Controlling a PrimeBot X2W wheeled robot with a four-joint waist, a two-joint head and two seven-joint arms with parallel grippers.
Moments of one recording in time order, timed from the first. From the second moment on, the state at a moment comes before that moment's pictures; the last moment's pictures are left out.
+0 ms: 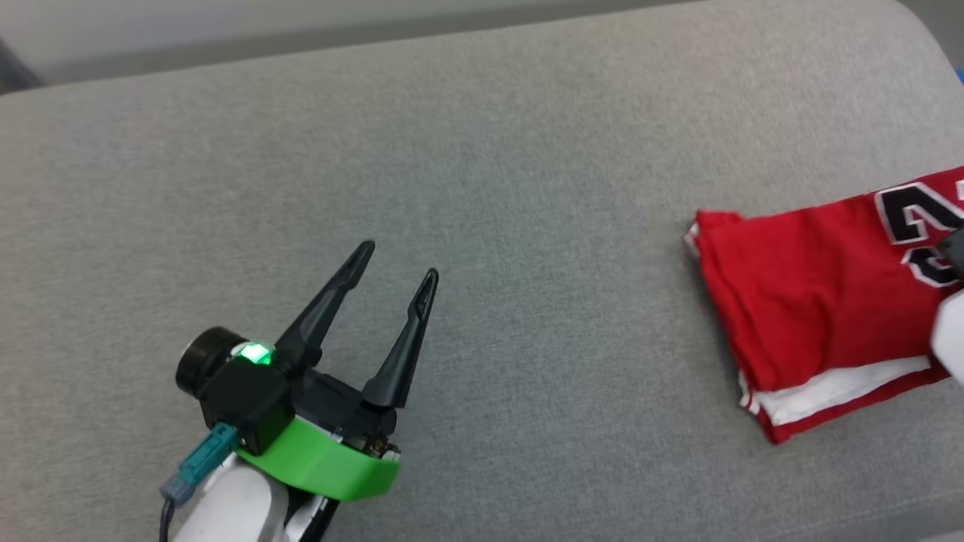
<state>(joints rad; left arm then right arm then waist) -0.15 0.31 -0.36 -0.17 -0.35 -0.13 -0.26 -0.33 -0.74 0.27 0.09 0.09 0.13 0.51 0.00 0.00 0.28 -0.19</state>
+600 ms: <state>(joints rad) -0.26 0.45 -0.34 -0.35 -0.36 -0.13 -0.25 -0.43 -0.66 -0.16 0.35 -0.06 0.13 0.25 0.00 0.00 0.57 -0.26</state>
